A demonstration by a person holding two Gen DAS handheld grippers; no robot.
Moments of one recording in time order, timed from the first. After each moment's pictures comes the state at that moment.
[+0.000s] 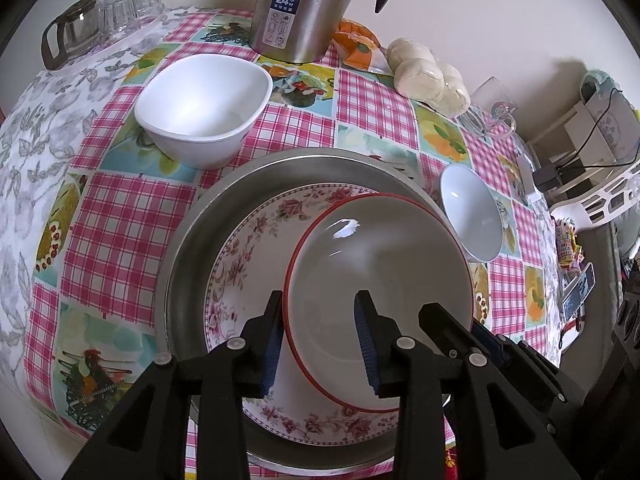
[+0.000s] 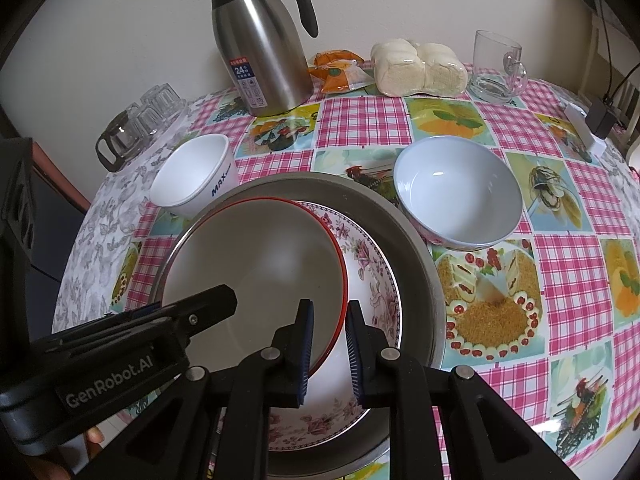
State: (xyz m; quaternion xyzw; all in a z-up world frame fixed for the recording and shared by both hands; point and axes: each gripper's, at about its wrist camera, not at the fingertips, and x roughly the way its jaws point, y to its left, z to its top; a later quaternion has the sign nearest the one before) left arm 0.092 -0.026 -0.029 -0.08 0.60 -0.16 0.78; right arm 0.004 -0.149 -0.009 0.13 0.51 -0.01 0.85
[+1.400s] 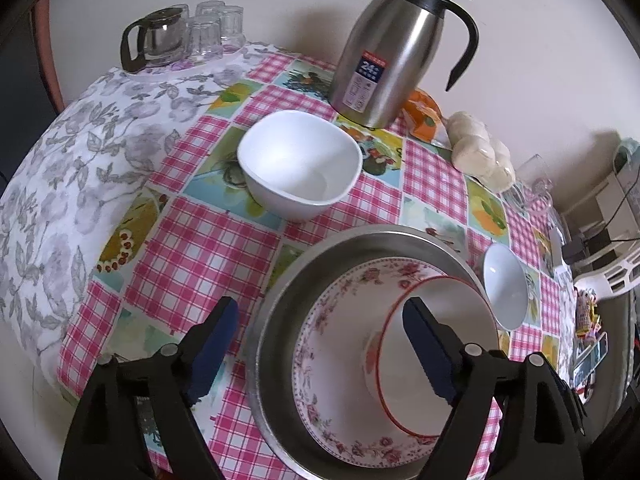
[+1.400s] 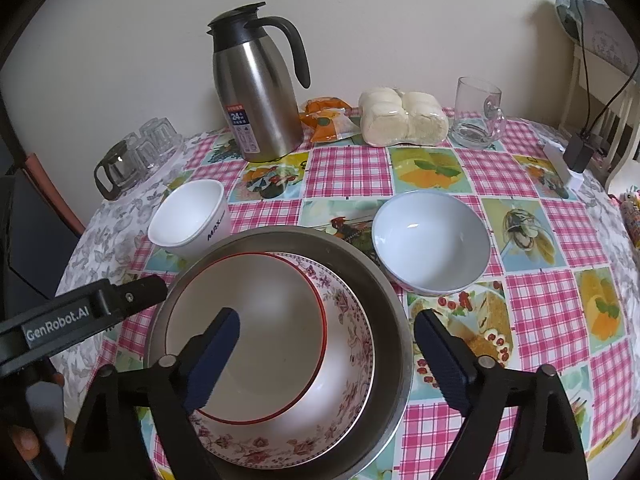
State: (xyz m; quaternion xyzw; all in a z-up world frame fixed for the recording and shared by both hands) left arm 0.099 0.026 -0.005 -0.12 0.54 -0.06 0.83; right arm 0.000 -0.157 0.017 0.11 0.45 -0.04 0.88
